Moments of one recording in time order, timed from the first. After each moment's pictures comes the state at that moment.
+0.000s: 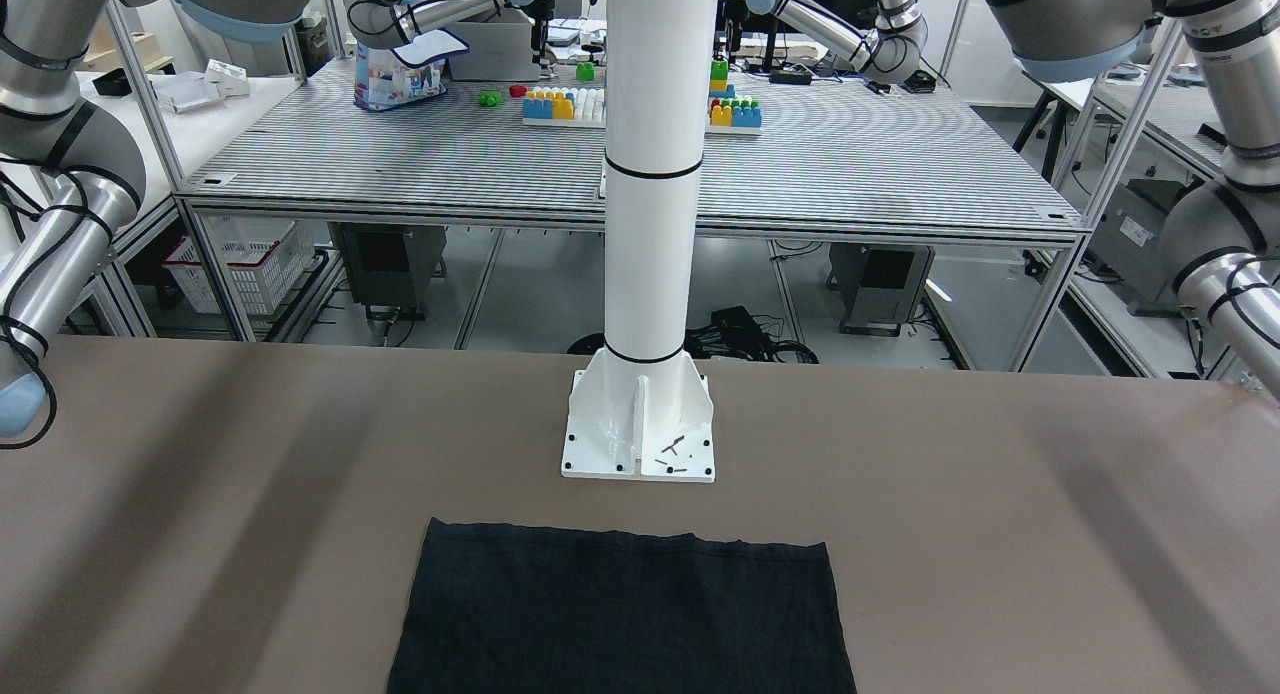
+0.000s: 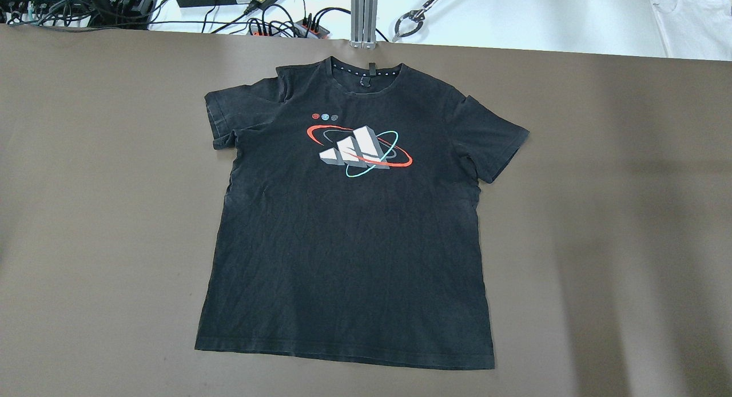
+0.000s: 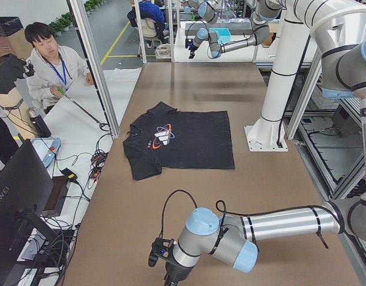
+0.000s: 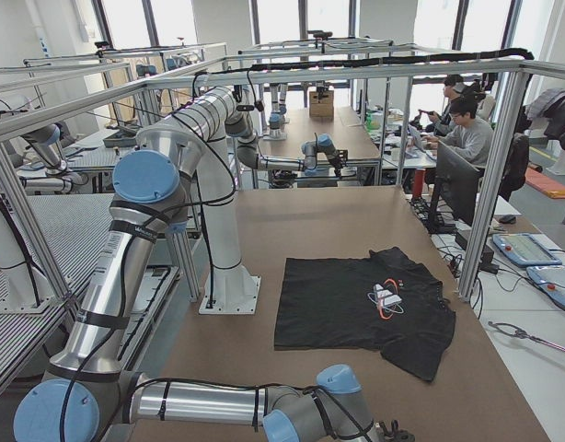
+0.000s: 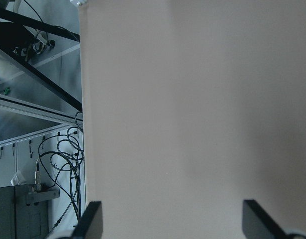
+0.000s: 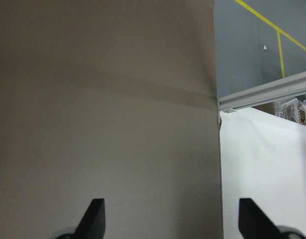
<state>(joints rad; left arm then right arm) -1.56 -1.53 -1.46 -2.19 -1.90 -0.09 1.38 -1.75 1.68 -1.07 1.65 0.25</state>
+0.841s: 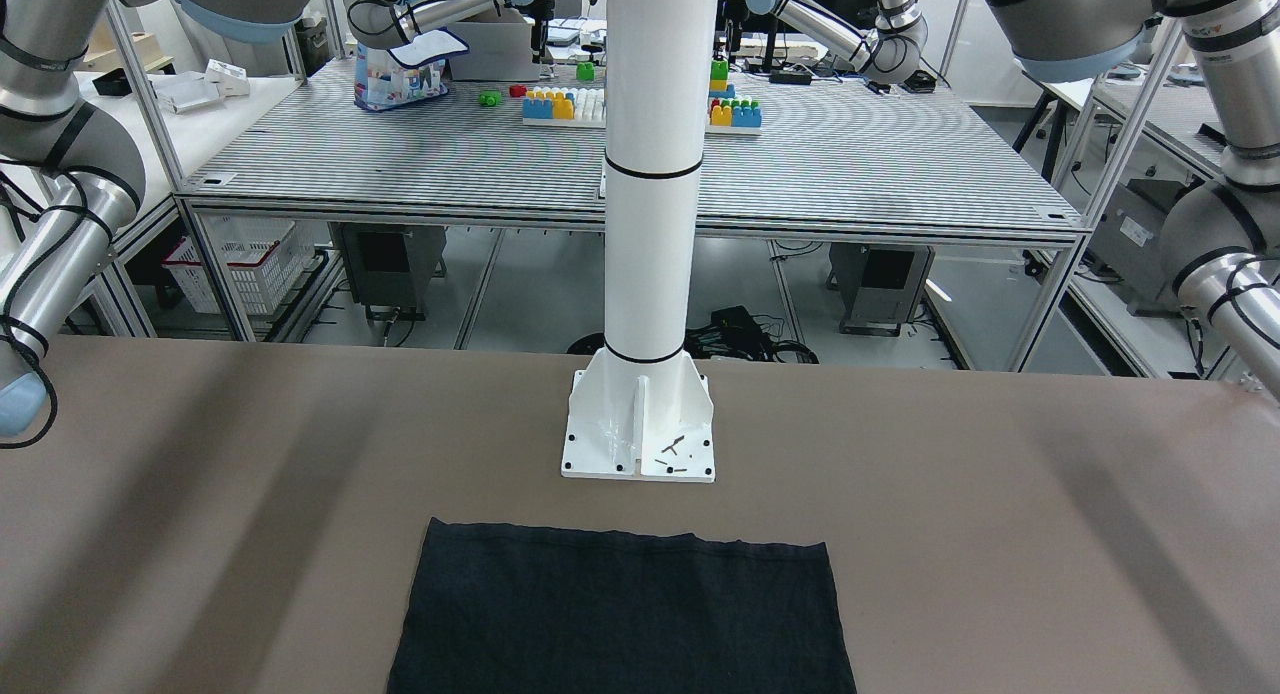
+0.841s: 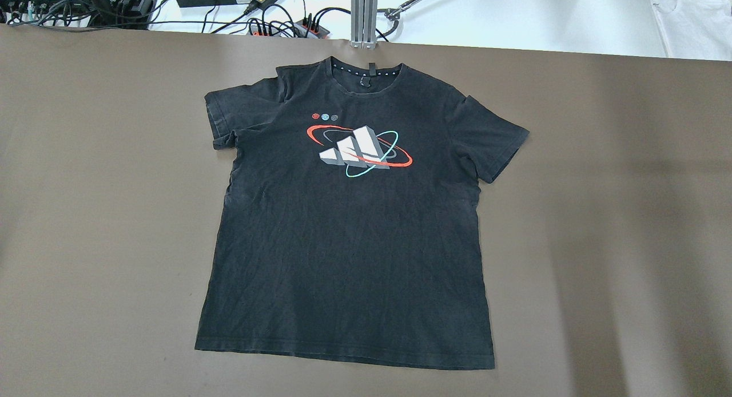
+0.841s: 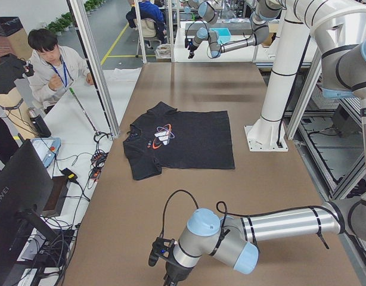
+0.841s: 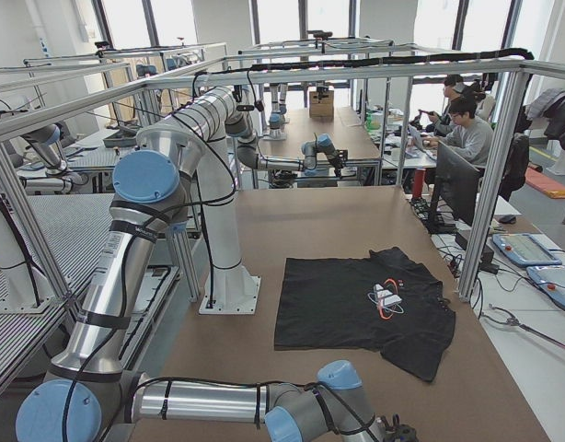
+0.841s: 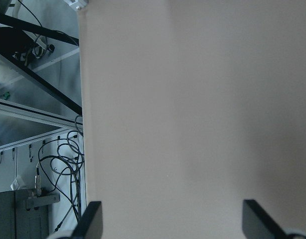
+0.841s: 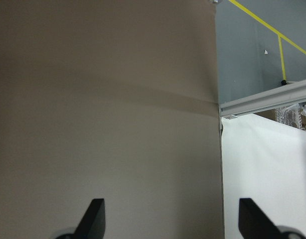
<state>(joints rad) -1.56 -1.53 -1.45 -2.22 -1.91 -0.09 1.38 -1.75 1.69 -1.07 1.65 0.25</state>
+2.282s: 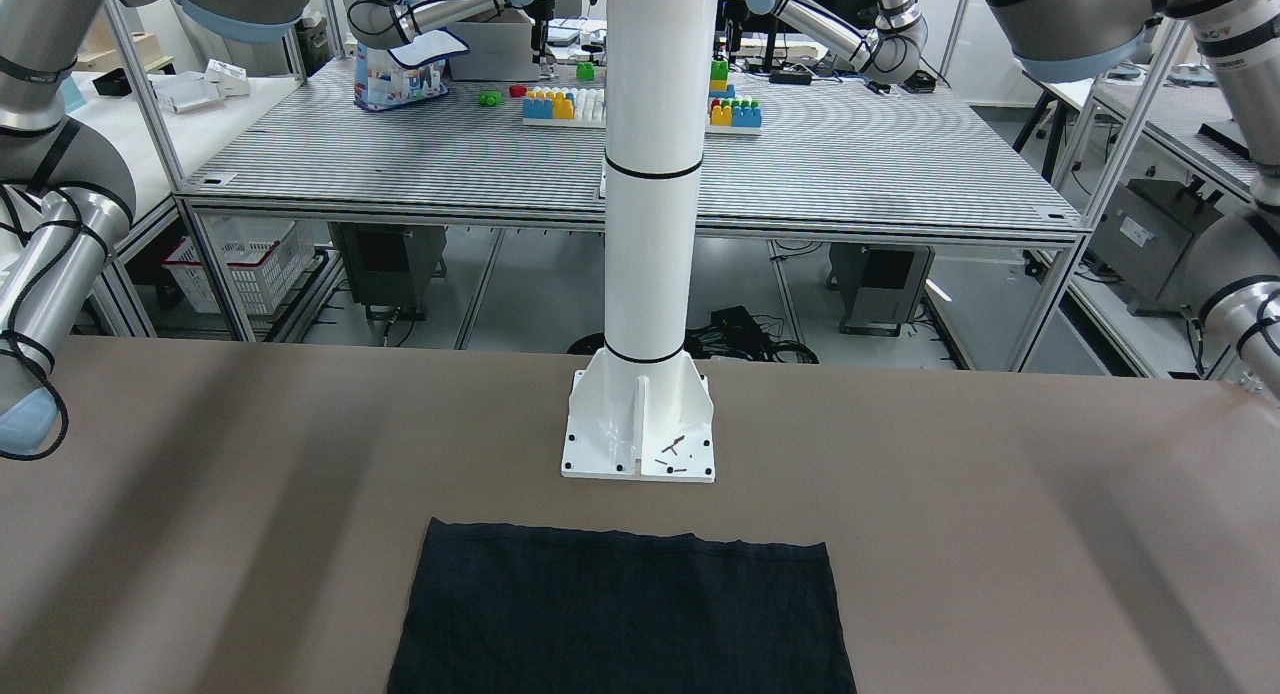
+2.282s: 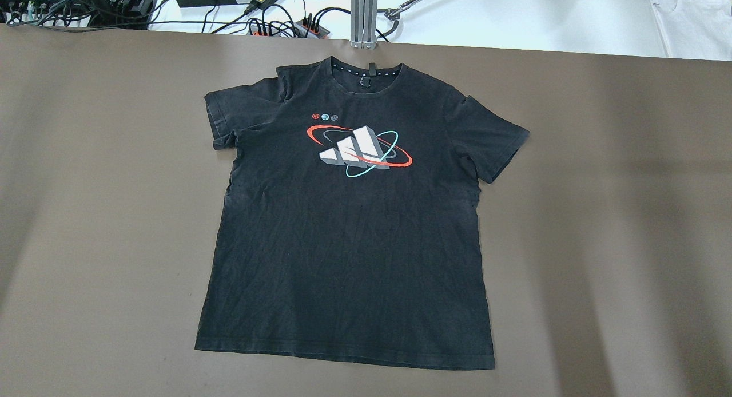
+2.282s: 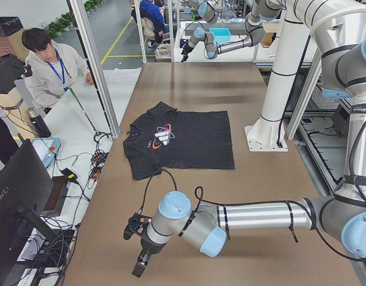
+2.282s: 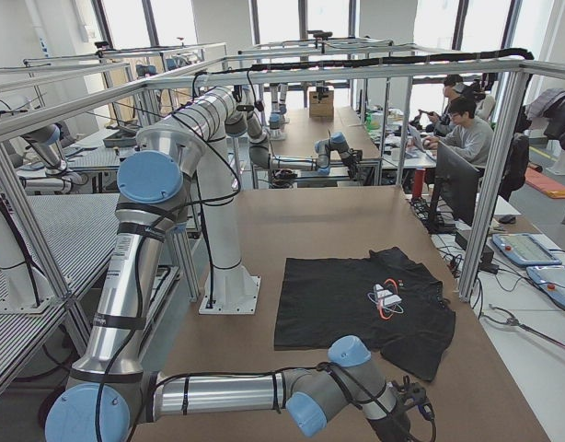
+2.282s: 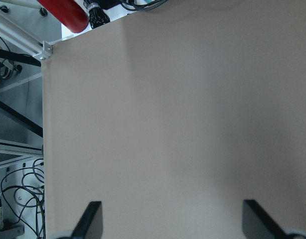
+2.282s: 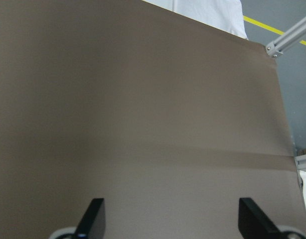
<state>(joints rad) -1.54 -1.71 -1.37 -2.20 -2.07 -0.12 1.34 -1.66 1.70 -0.96 1.76 0.41</state>
